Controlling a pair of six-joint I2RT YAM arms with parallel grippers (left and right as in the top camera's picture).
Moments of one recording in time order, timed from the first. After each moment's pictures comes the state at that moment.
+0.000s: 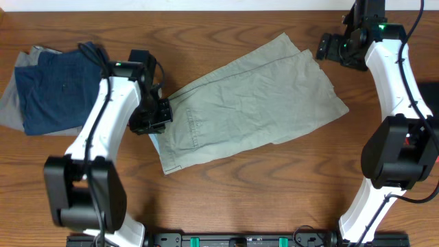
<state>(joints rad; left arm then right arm) -0.10 1.74 1.39 -1.30 0.16 -0.32 -0.05 2.06 1.84 -0.89 -0.07 0.23</state>
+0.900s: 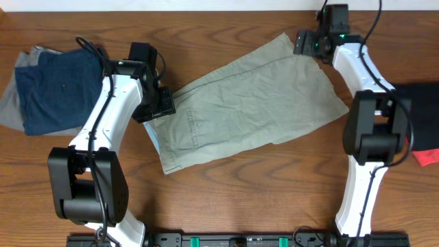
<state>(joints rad) -0.10 1.80 1.39 -1.06 0.09 -0.35 0.03 2.33 1.84 -0.47 -0.02 0.21</state>
